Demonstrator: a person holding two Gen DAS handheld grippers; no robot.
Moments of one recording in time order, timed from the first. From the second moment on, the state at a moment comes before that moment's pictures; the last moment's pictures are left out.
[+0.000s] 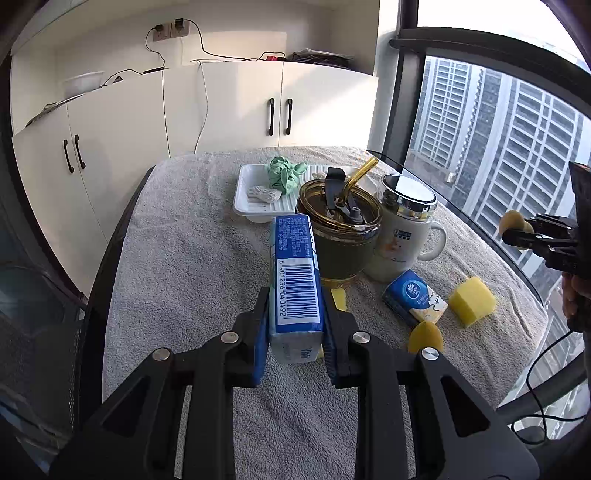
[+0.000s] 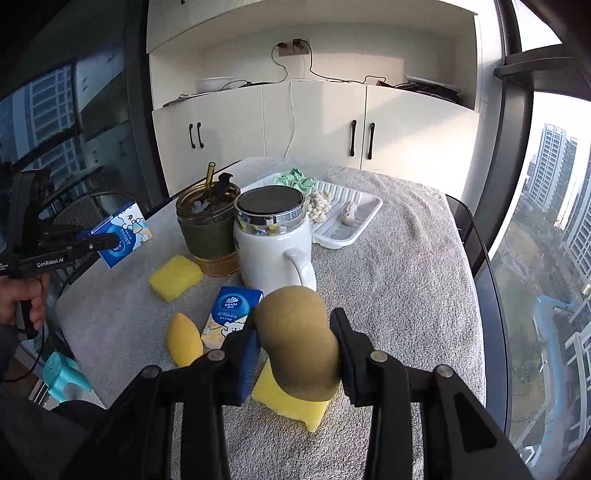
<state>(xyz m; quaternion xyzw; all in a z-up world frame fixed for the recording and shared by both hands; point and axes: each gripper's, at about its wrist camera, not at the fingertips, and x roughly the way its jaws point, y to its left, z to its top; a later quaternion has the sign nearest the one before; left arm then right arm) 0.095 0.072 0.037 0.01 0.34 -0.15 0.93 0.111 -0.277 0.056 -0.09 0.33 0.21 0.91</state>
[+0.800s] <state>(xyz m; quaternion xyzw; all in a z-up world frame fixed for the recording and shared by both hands) 0.326 0.052 0.043 0.10 0.38 -0.20 0.90 0.358 -0.245 0.073 -0.15 0.39 0.25 0.87</state>
